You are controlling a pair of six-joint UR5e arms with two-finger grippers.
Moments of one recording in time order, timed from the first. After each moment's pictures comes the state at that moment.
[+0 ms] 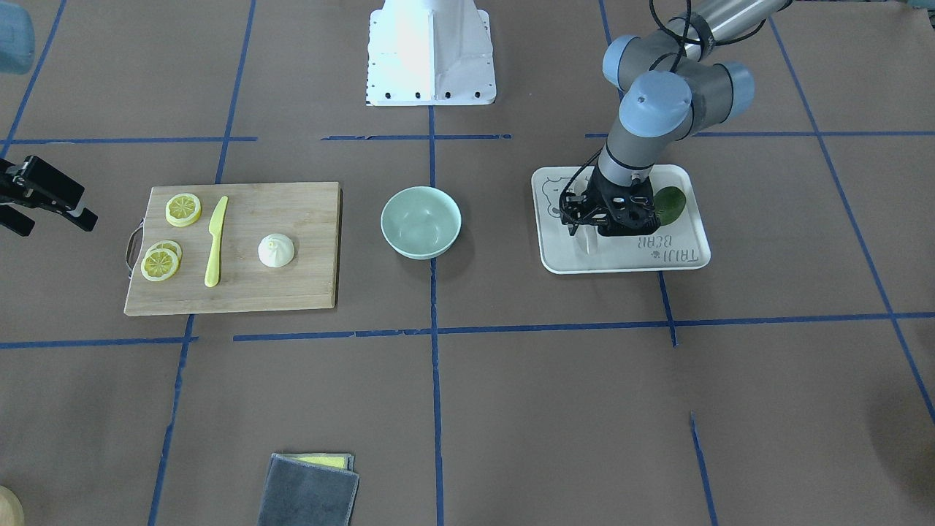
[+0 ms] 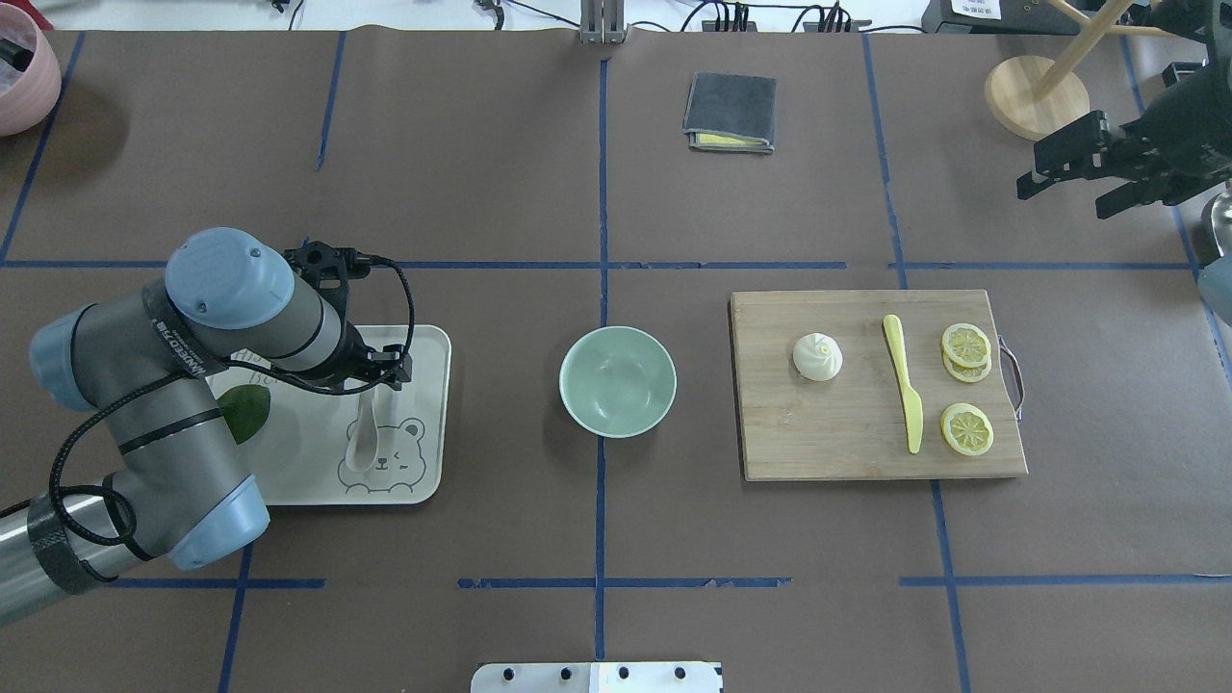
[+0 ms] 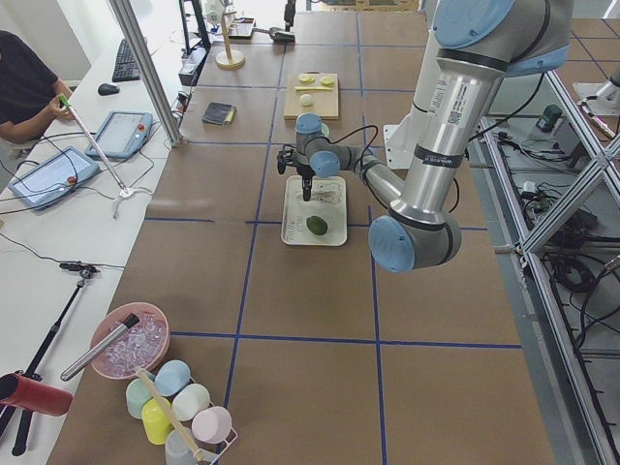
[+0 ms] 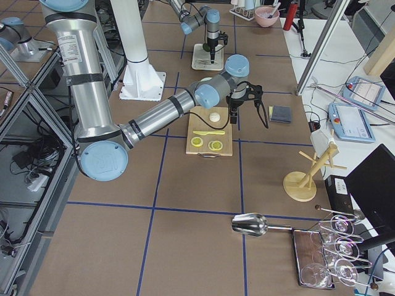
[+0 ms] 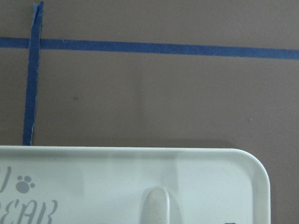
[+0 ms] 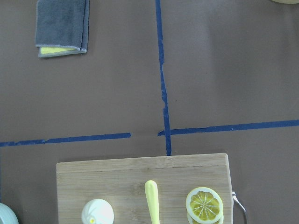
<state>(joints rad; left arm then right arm) -0.60 -1.92 -1.73 -1.81 -1.95 -1.17 1.17 -1.38 1.93 -1.45 2.38 0.85</state>
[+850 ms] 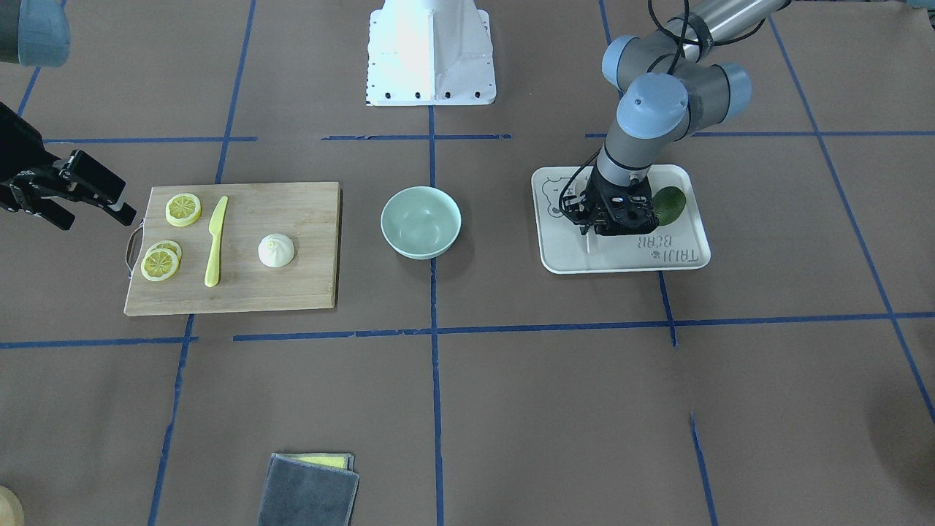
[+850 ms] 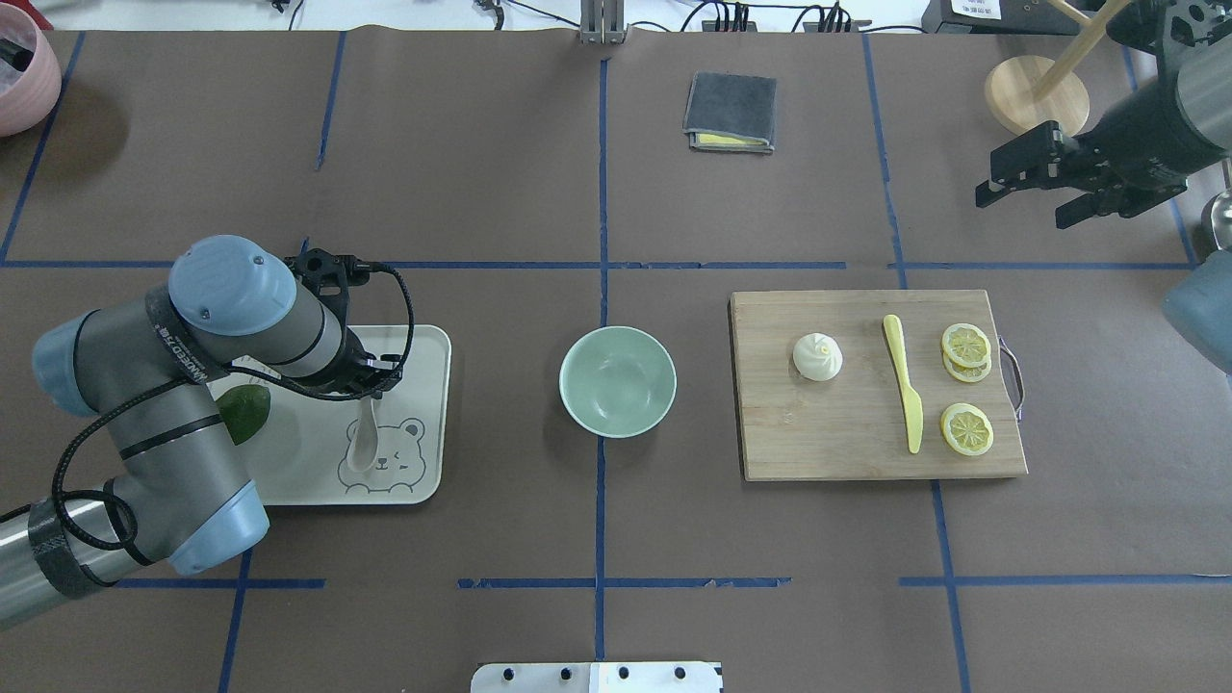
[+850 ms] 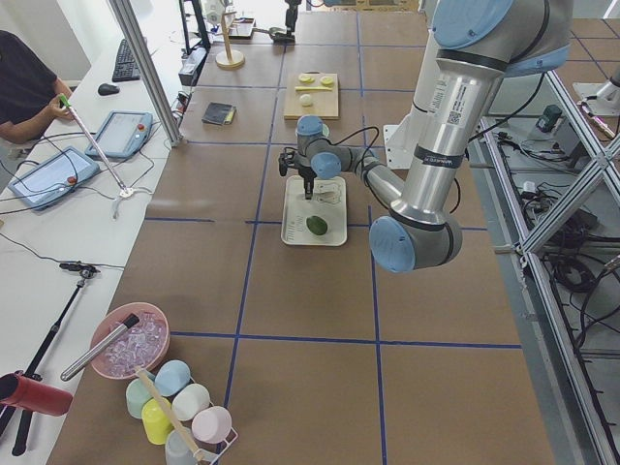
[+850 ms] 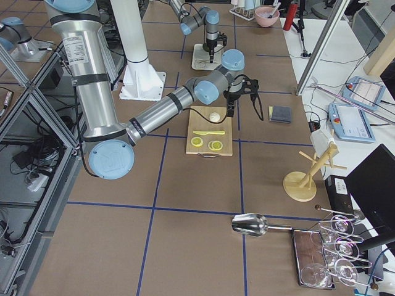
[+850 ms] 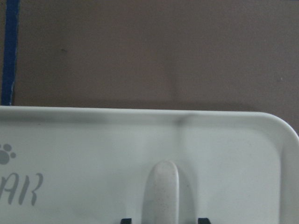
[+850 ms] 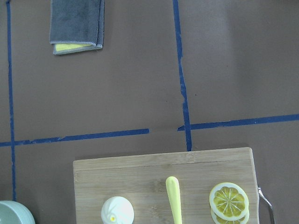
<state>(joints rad) -0.60 -1.91 -1.72 -1.81 -1.95 -1.17 1.12 -1.36 1.96 -1.43 2.35 0.94</state>
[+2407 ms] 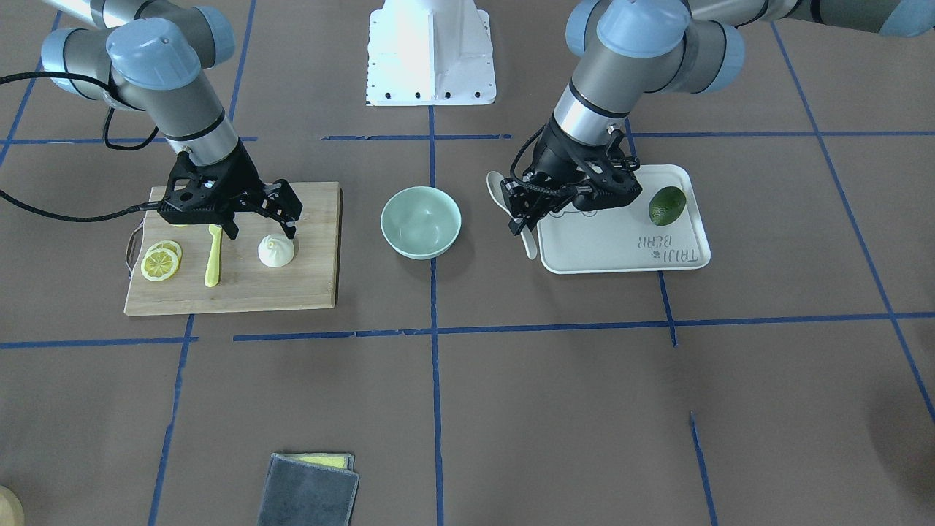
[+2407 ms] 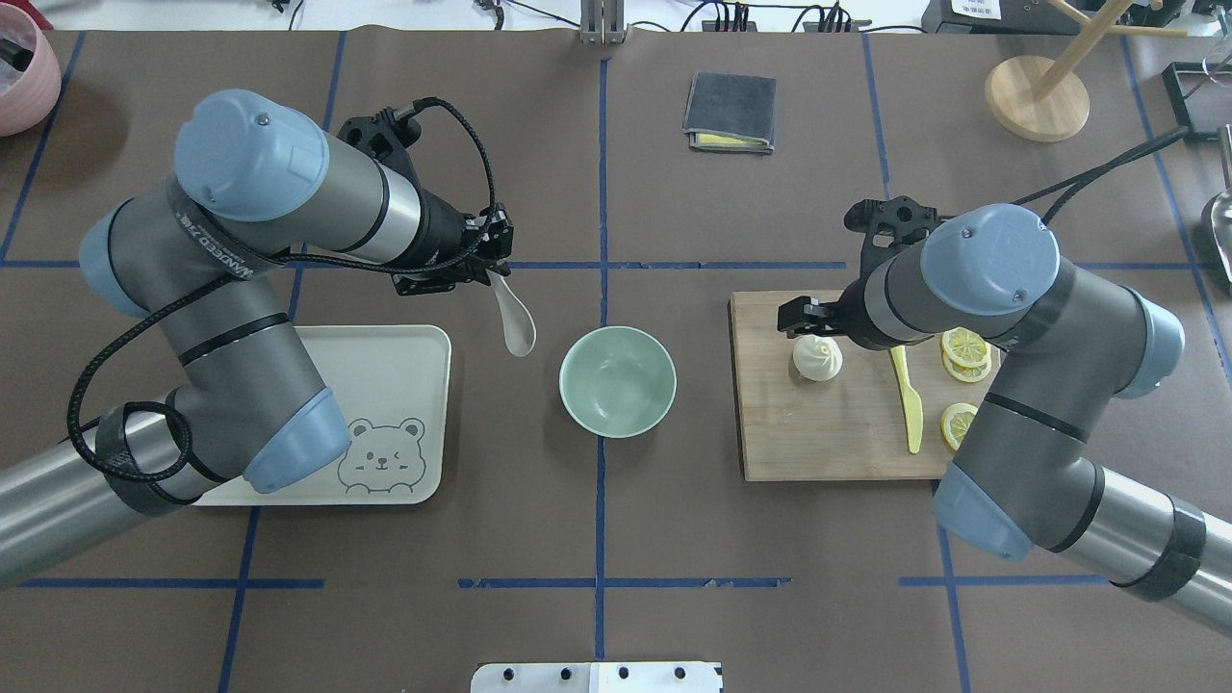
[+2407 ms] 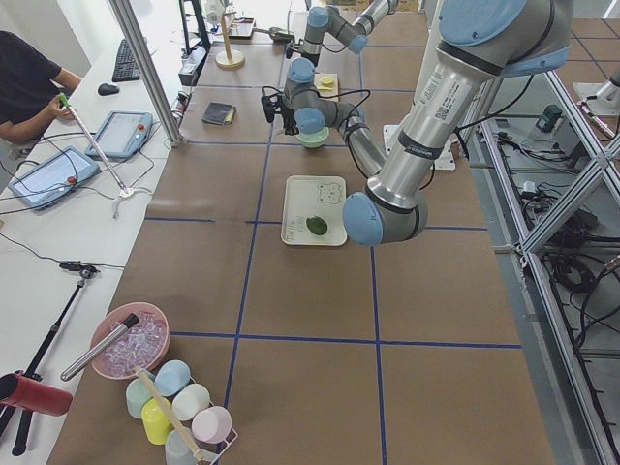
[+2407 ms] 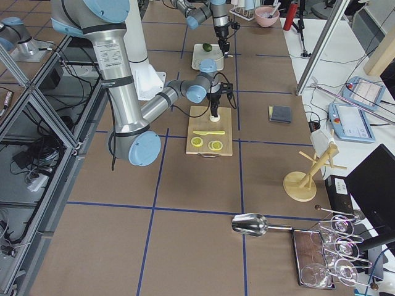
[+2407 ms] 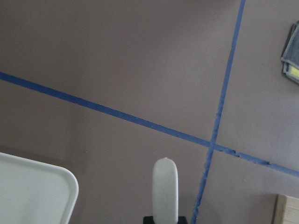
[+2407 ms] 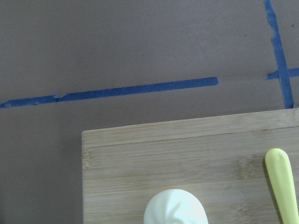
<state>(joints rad) -0.68 -2.15 -1.74 -1.95 -1.95 -1.65 0.64 -1.27 1.82 -1.31 1.84 1.24</state>
